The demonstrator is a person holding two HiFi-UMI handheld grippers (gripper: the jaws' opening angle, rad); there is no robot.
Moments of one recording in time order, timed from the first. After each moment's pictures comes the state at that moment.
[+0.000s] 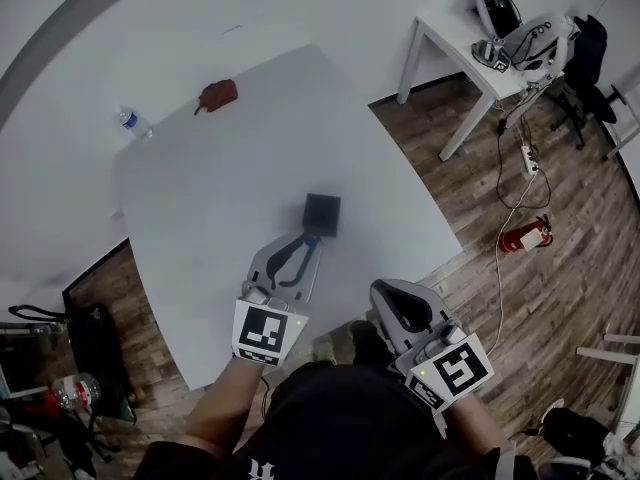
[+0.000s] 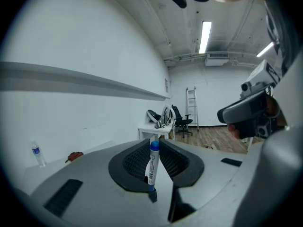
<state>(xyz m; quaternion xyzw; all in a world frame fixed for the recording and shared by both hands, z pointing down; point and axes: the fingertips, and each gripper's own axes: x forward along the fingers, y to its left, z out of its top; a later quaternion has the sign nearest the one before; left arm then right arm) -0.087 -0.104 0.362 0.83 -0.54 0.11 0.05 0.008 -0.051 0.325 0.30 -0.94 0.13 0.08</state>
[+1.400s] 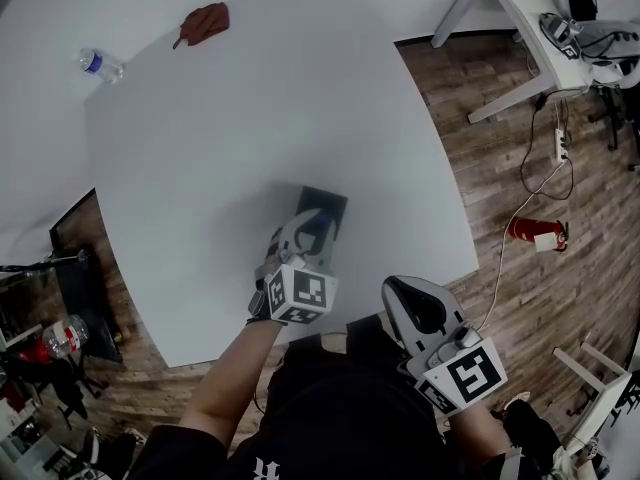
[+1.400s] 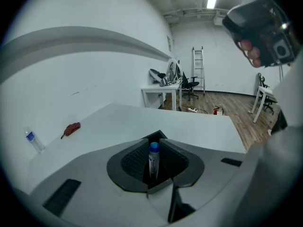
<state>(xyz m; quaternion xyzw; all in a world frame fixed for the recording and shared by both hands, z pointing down) -0.088 -0.197 0.590 0.78 -0.53 0.31 0.13 0.001 -0.155 0.424 0.25 -0.92 0.24 0.16</state>
